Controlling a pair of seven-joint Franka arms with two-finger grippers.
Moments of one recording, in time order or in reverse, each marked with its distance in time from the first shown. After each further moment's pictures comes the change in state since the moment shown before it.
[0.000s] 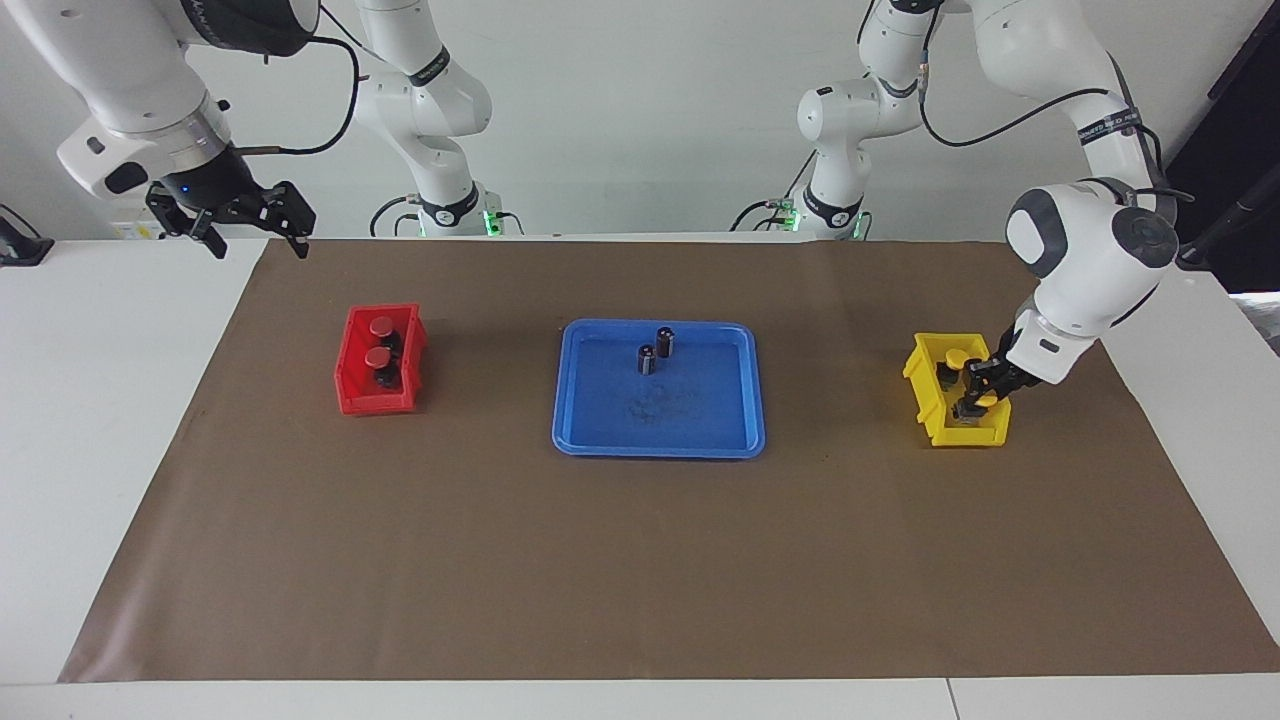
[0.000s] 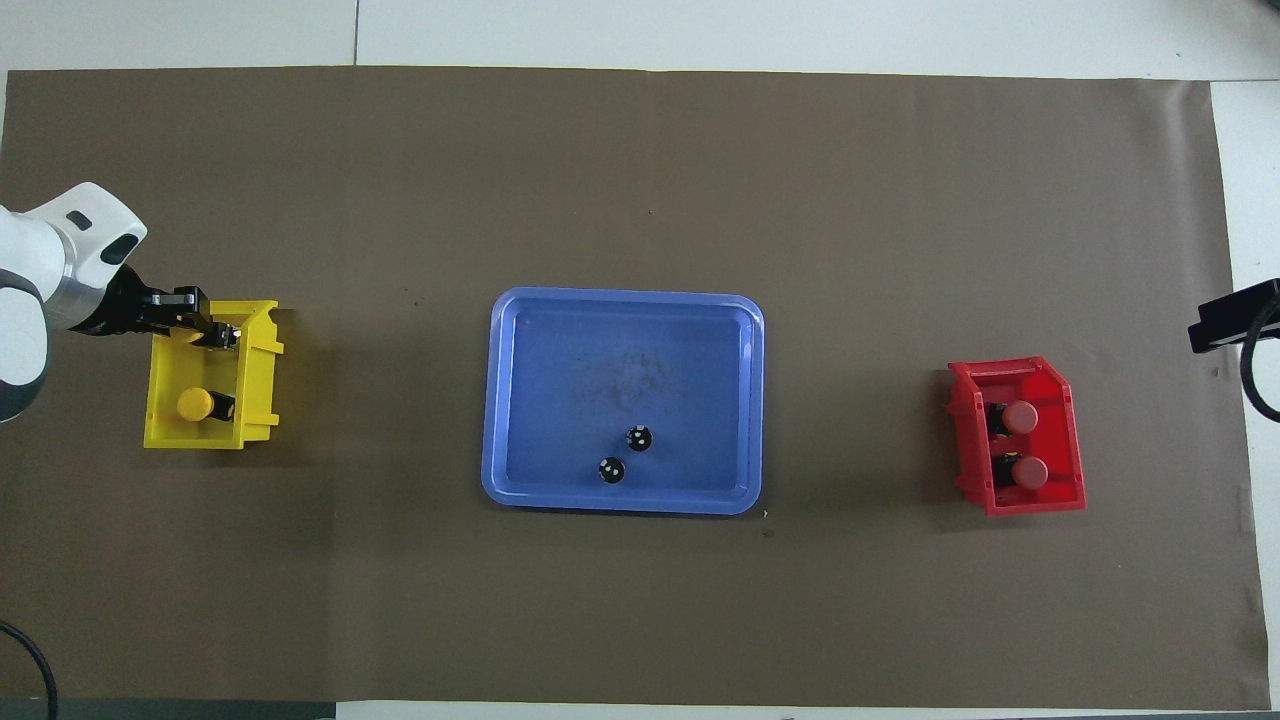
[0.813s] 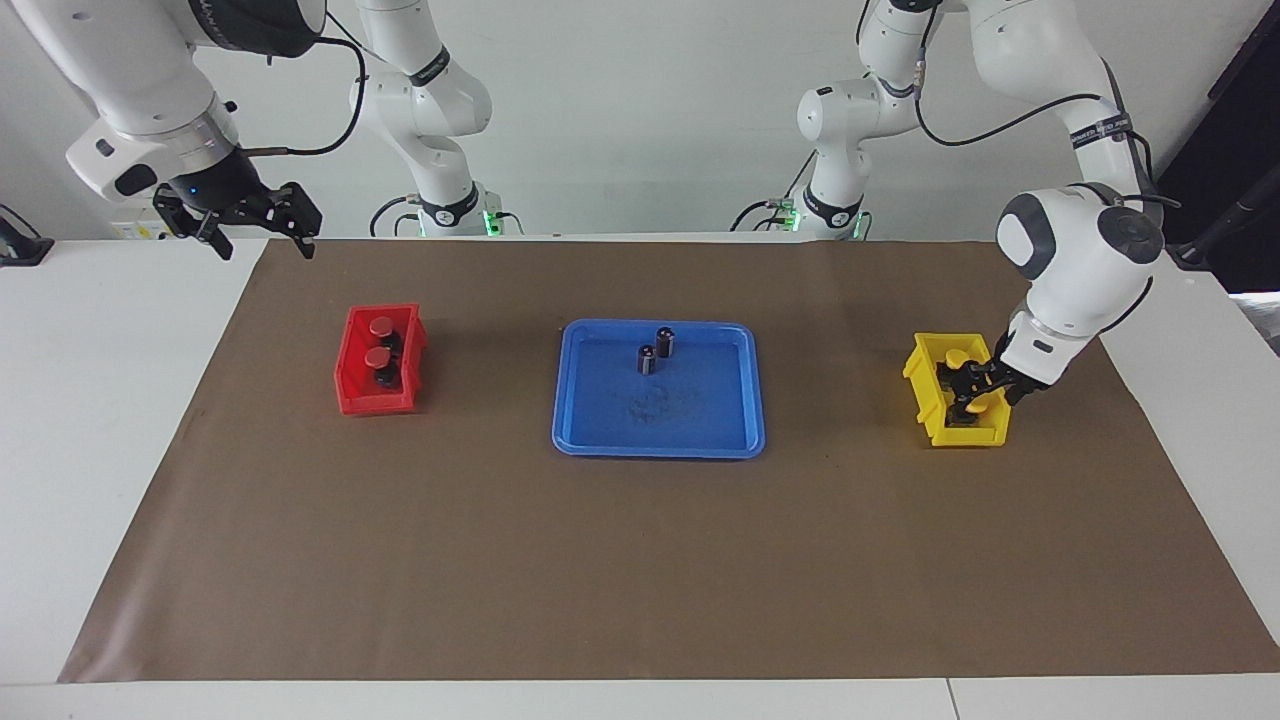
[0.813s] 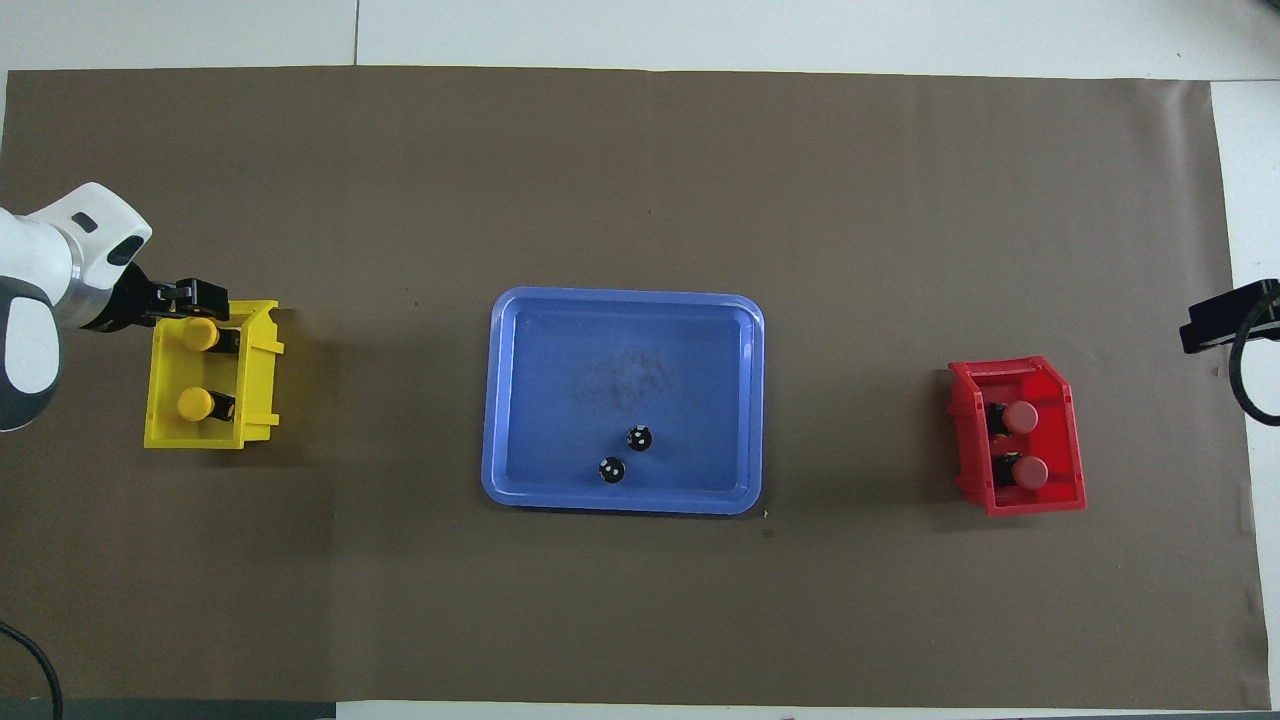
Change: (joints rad) left arm -0.001 -0.013 -0.009 0.026 0.000 0.019 0.011; right arm 0.006 0.000 0.002 -0.001 0.000 0.000 0.000
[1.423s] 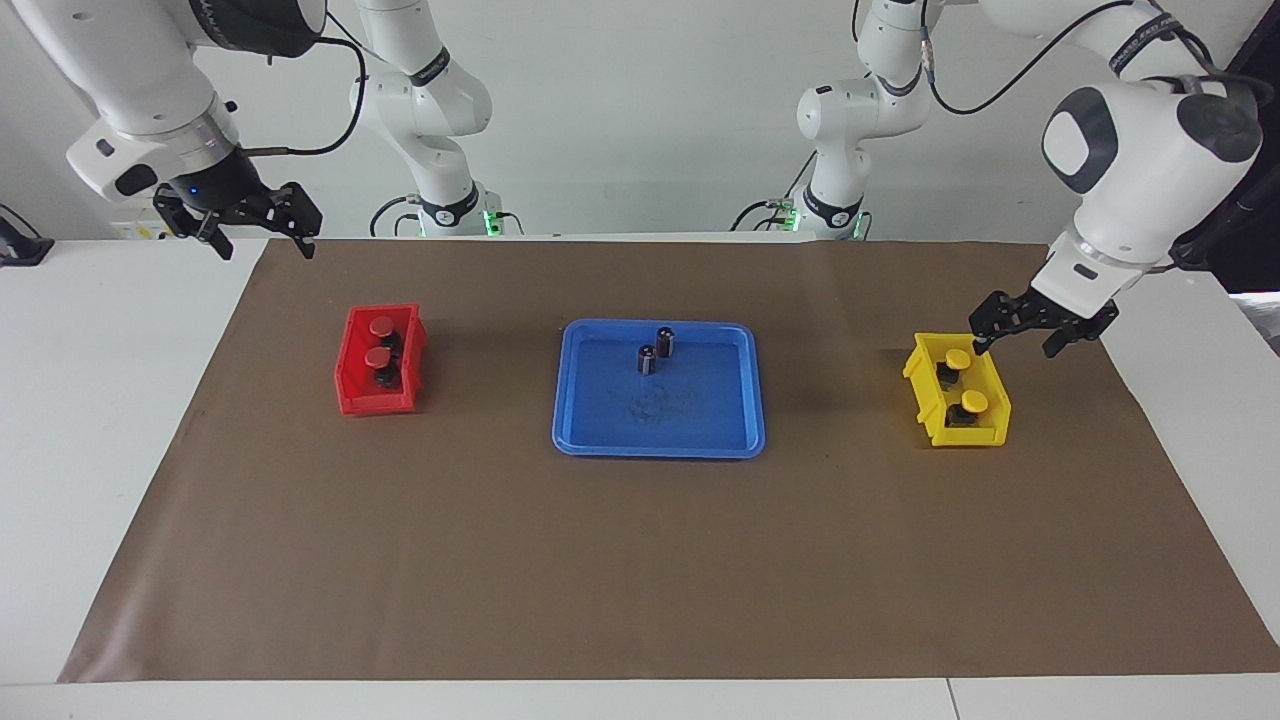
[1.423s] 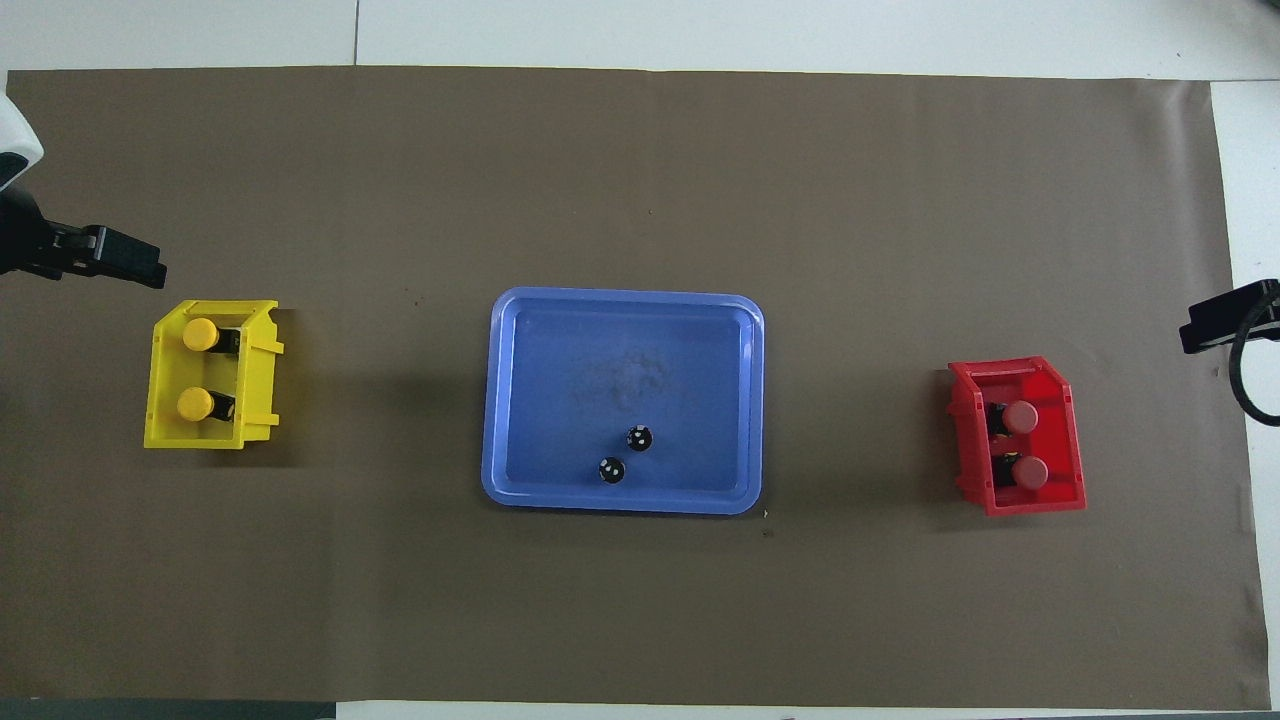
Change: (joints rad) left arm -0.047 -0.050 -0.022 0.375 0.000 -0.475 0.119; right arm 0.000 0.000 0.000 0.000 0.000 0.000 0.000
